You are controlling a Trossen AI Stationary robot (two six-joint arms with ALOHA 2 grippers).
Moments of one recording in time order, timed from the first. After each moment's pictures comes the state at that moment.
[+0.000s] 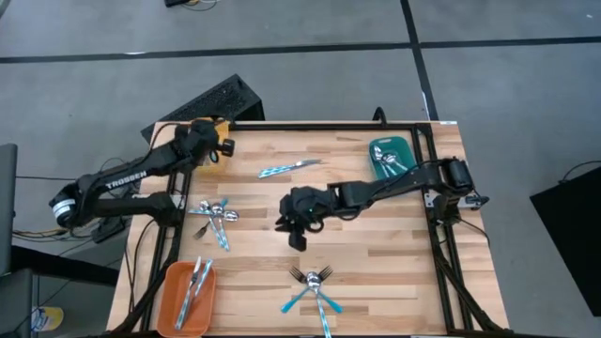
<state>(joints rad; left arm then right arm) 0.65 0.95 0.66 -0.45 -0.66 -0.35 0.12 1.87 1.43 -0.16 -0.06 0.29</state>
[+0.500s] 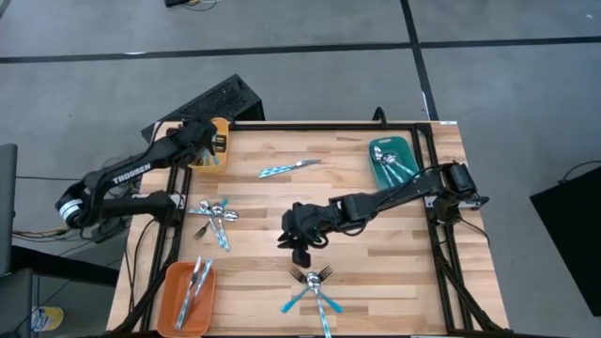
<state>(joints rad) 0.80 1.03 0.68 -0.56 -0.65 -0.45 0.21 1.87 1.43 -0.15 -0.05 0.39</state>
